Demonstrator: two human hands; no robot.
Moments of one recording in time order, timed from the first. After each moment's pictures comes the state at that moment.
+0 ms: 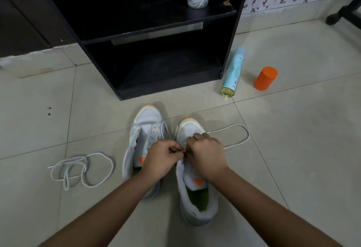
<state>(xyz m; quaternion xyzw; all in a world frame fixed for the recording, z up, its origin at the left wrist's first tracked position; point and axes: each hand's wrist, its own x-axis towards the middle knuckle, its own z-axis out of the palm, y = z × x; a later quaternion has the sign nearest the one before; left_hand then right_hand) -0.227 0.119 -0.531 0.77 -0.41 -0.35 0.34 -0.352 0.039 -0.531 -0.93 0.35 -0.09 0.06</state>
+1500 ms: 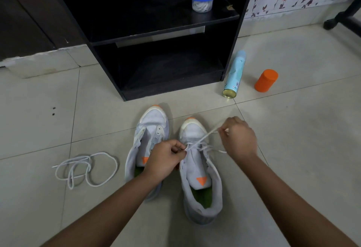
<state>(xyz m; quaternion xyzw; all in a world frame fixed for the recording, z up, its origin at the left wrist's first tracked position) -0.224 0.127 -0.535 0.77 -0.39 -0.36 0.36 -0.390 -0.015 -0.530 -0.85 0.52 -0.11 0.09</state>
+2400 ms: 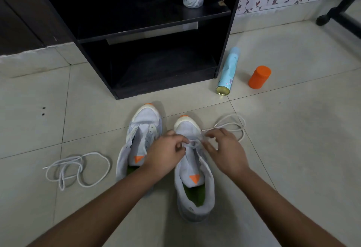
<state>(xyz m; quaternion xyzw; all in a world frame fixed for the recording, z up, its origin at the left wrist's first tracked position) -0.232 0.109 -0.524 0.76 -0.56 -0.24 0.23 -0.405 0.019 -0.535 -0.83 0.47 -0.13 0.26</state>
